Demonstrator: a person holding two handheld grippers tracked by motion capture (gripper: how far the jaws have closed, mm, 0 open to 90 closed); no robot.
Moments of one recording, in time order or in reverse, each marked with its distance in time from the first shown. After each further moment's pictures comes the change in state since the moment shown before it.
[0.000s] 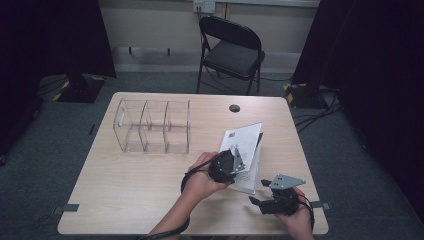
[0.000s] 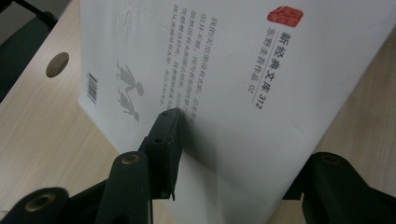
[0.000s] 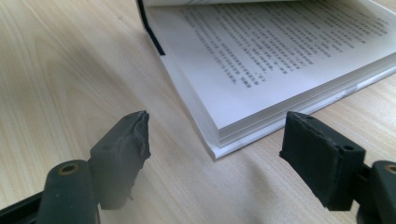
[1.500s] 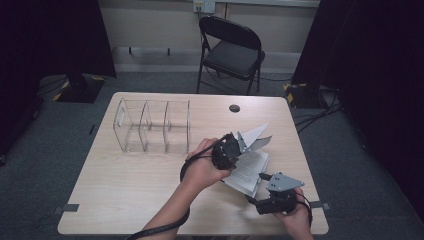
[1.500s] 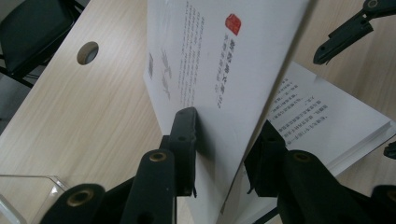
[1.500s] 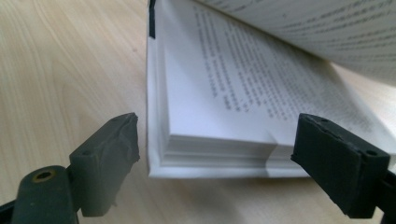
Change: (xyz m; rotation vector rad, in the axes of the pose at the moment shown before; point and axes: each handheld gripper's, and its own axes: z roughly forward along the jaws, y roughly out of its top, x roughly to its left) left arm 0.024 0.044 -0.044 0.103 0.004 -0.070; right arm 0.013 0.022 -0.008 -0.091 -0.030 -0.136
